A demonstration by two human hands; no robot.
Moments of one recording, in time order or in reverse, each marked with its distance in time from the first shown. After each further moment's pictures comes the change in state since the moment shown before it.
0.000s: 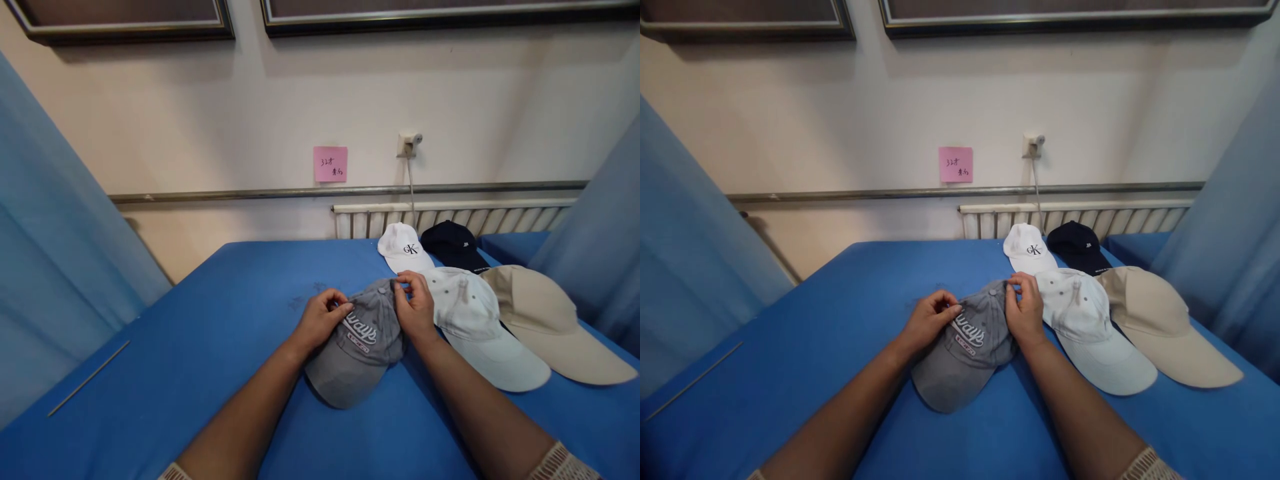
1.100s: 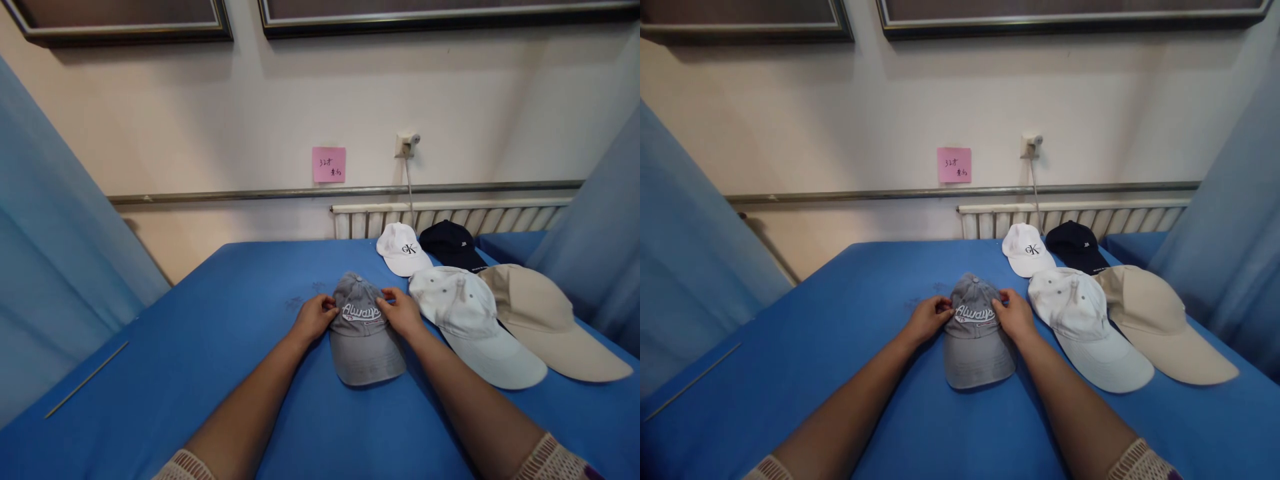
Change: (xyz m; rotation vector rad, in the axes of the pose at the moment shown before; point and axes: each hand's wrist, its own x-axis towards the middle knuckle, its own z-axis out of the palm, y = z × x) left_hand 0.021 -0.060 -0.007 0.330 0.045 -0.101; right_hand -0.019 0.038 0.021 -0.141 -0.338 0.366
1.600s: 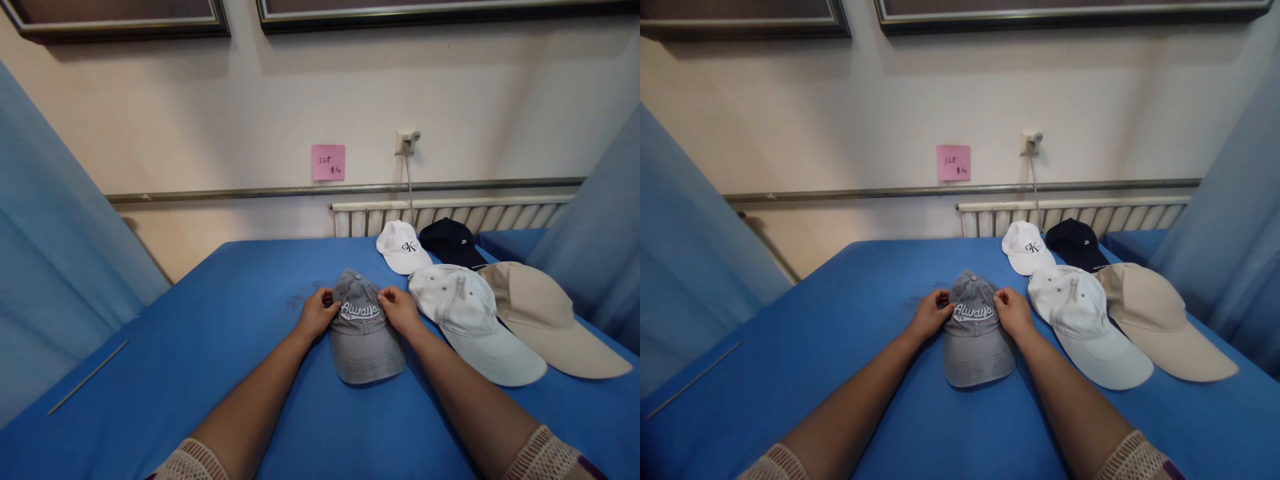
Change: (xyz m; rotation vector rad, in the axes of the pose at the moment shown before) left_hand 0.004 0.002 0.009 -0.167 0.100 0.024; right_hand 0.003 0.004 0.003 0.134 -0.040 -0.021
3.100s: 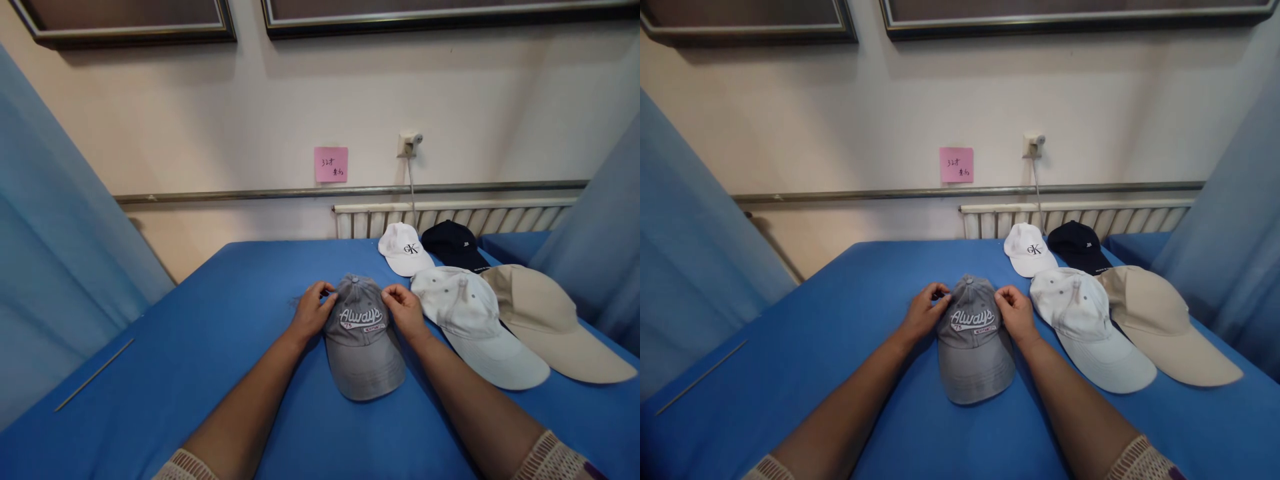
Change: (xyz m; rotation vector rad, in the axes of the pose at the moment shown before) left_hand -0.006 0.024 -0.027 0.266 0.048 0.231; right_hand -0.009 -0.022 -0.006 0.446 0.015 0.011
